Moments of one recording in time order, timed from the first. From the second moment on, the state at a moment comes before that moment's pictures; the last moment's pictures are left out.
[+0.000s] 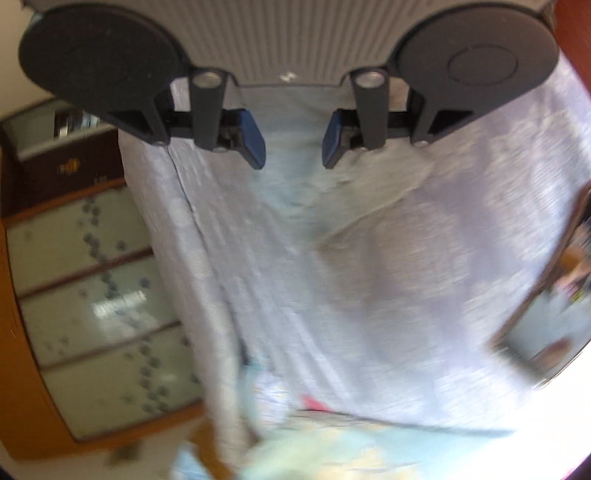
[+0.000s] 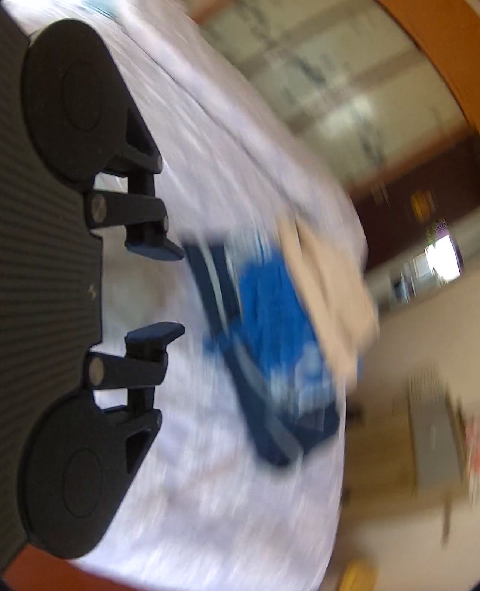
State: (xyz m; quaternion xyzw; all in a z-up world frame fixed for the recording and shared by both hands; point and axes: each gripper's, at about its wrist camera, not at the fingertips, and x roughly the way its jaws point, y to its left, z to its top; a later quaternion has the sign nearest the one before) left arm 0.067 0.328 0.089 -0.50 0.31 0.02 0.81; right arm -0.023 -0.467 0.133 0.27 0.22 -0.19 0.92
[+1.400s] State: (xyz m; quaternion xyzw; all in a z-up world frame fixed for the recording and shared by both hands) left arm 0.264 0.210 0.020 -0.45 0.45 -0.04 0.77; right arm 0.127 -0.332 0.081 0.09 0.36 0.11 0.92
